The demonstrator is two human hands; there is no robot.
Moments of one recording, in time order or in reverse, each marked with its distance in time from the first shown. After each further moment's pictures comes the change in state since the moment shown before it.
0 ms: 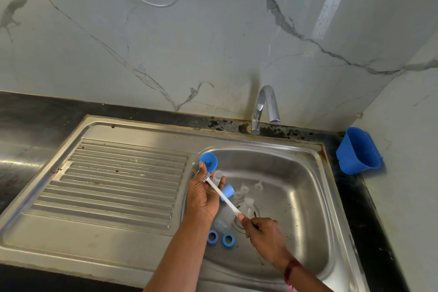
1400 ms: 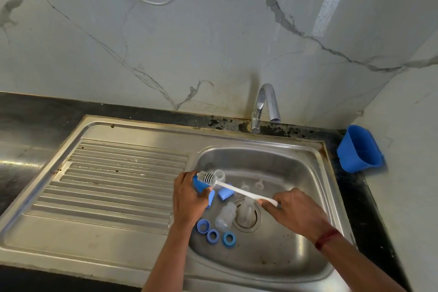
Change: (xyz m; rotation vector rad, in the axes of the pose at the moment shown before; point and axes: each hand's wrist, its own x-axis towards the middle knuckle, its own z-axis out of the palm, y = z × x) left_hand 0.019 0.019 -0.063 1.609 0.036 0.917; right_hand 0.029 -0.022 -0.088 -0.767 -0.001 -0.258
